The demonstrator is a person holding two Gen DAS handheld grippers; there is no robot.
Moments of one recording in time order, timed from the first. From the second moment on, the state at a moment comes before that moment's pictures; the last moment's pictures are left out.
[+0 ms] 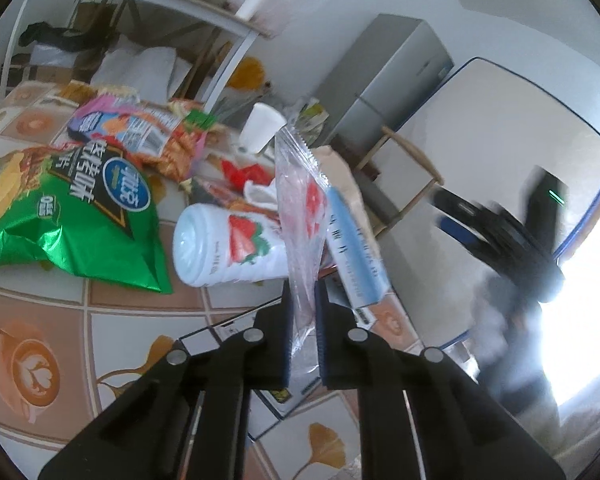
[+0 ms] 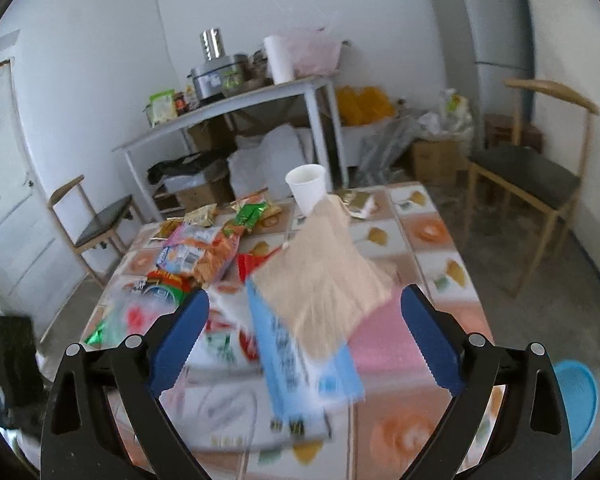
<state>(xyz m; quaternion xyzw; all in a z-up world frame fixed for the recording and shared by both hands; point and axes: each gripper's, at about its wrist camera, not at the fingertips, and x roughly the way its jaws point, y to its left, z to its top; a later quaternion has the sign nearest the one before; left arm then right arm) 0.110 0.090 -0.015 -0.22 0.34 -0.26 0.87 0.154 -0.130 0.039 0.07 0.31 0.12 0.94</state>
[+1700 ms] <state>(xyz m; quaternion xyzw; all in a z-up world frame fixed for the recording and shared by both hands) 0.088 0.043 0.036 -0.20 0.28 -0.31 0.89 0.125 -0.237 0.132 0.07 0.22 -0.01 0.97</state>
